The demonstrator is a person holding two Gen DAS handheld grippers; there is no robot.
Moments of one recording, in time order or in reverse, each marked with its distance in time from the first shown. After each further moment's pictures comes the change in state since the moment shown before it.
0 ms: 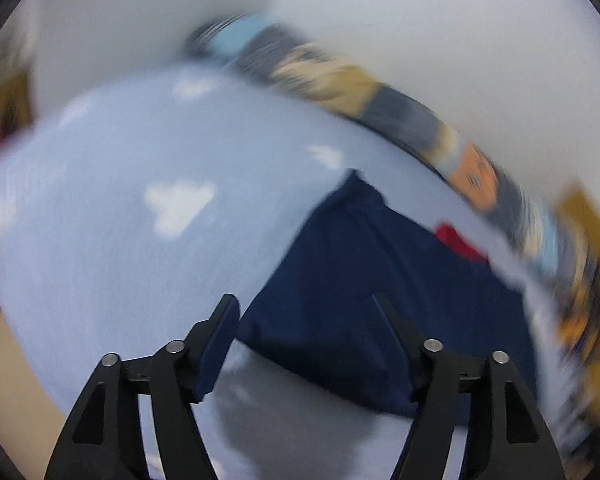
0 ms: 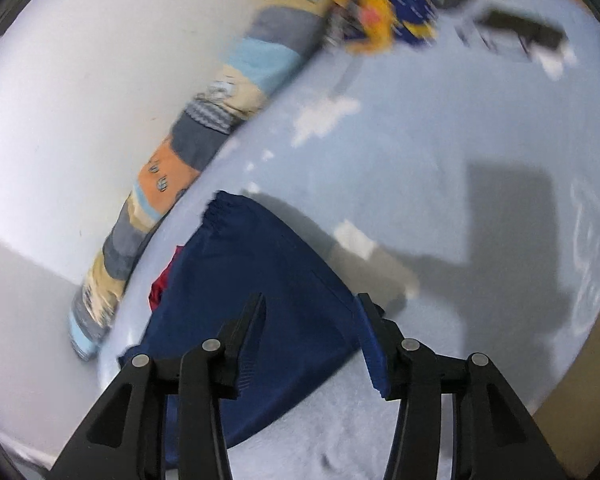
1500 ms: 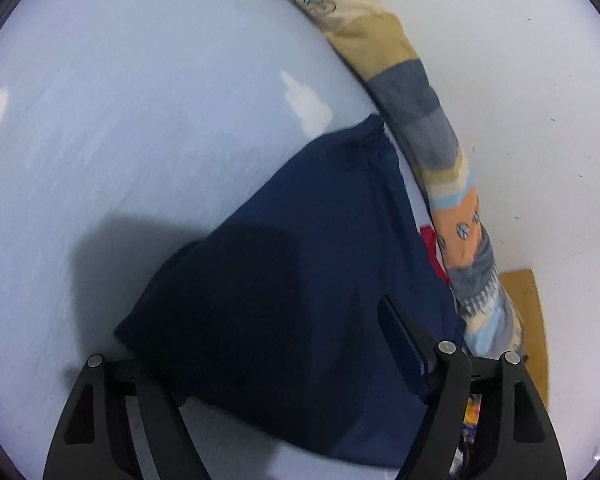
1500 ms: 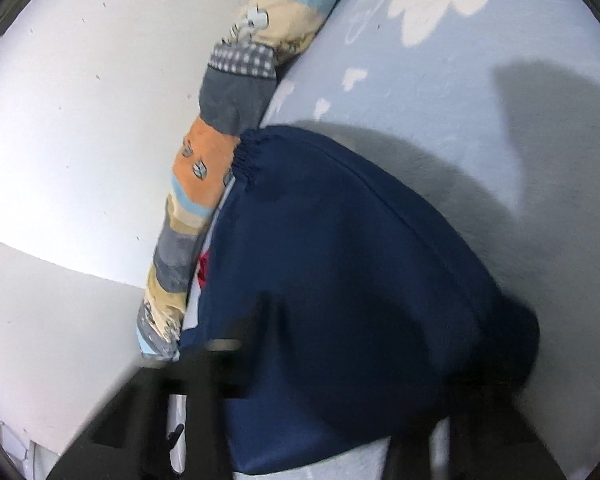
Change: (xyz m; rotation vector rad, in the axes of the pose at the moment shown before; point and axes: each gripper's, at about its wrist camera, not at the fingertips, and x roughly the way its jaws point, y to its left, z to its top) left arm 0.385 0.013 0.077 -0.488 0.179 -0.291; right arm 0.220 0.038 0.037 0.169 0.179 0.343
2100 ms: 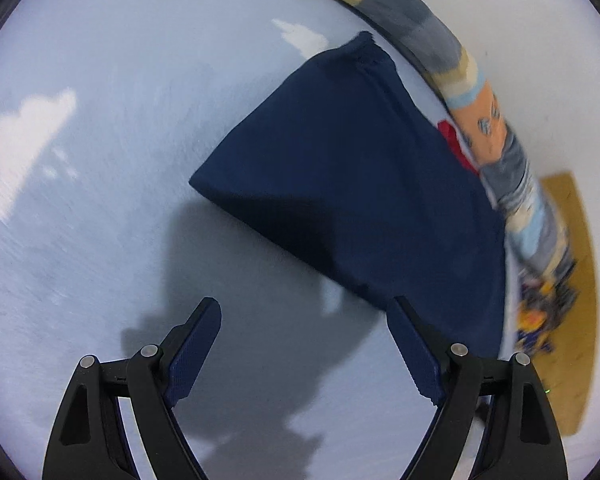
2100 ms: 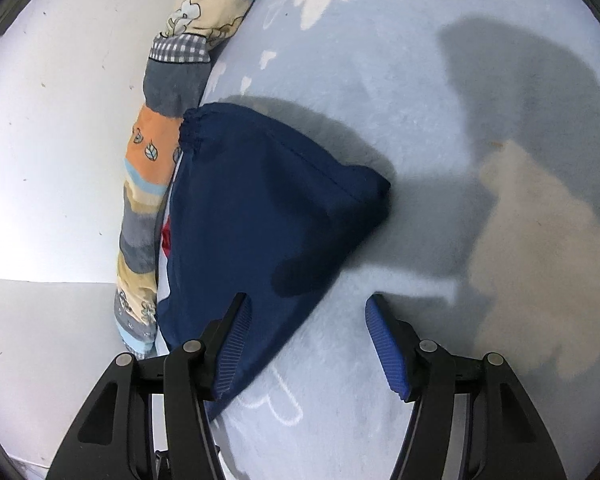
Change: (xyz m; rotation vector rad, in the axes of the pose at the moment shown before) left arm -0.047 -0.038 -0.027 0.112 0.243 0.250; right arm -0.063 -0.017 -0.031 0.151 0.108 -0.163
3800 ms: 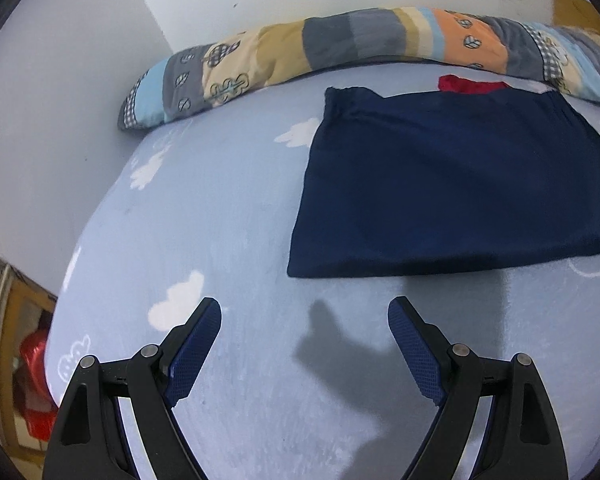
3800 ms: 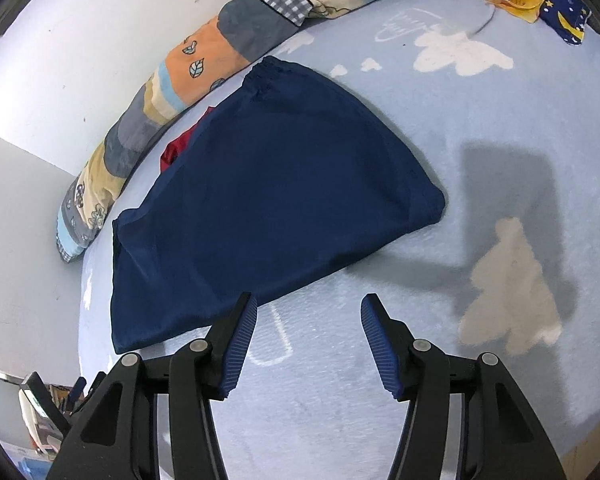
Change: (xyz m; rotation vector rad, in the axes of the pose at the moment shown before) left arm -0.021 -0.097 -0.065 0.722 -0.296 0.629; right arm -0.029 0.084 -0.043 -0.458 0.044 -0.256
